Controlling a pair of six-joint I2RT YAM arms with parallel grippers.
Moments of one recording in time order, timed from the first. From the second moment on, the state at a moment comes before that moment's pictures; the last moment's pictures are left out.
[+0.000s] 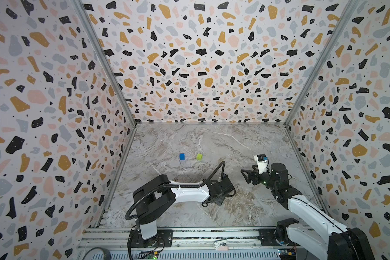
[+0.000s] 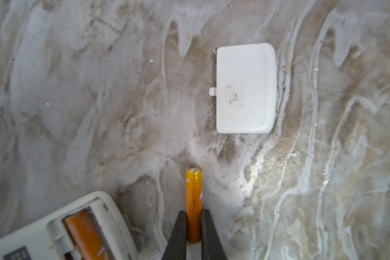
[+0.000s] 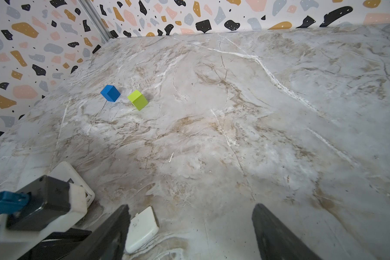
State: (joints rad) left arm -1.13 1.78 1.02 -0.47 -0.23 -0.53; right arm 0.26 0.98 0.37 0.14 -0.36 0.11
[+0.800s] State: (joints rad) left arm -1.07 1.48 0.87 -0.60 -0.27 -0.71; right arm 0.46 1.06 0.39 0.14 -0.22 0.04
